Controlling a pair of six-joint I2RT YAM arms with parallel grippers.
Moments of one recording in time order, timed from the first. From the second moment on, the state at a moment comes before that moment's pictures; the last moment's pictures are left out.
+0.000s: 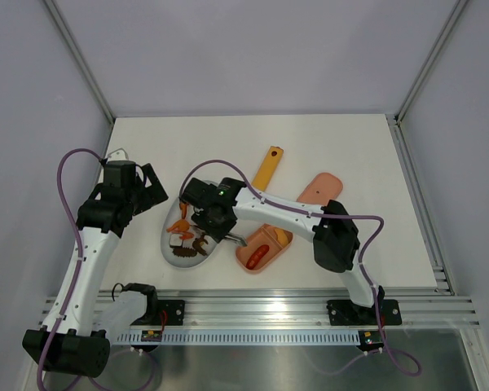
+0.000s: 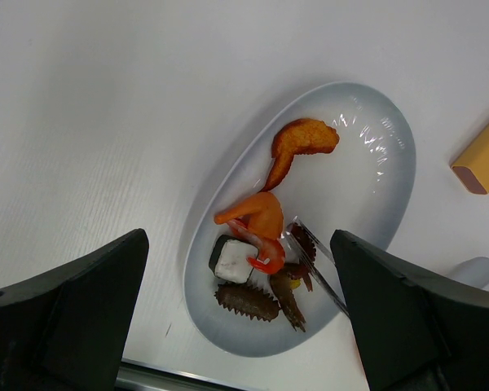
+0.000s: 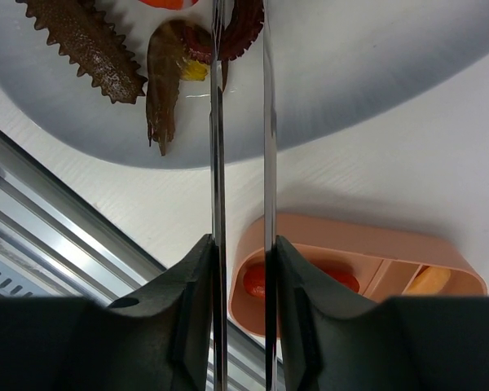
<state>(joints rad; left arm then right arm) -0.12 0.94 1.04 -0.87 -0.21 -0.51 1.12 2.12 1.94 -1.04 0.04 0.20</state>
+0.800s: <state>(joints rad) -0.12 0.95 1.04 -0.87 -0.20 -0.51 1.00 1.71 1.68 -1.01 0.22 0.29</state>
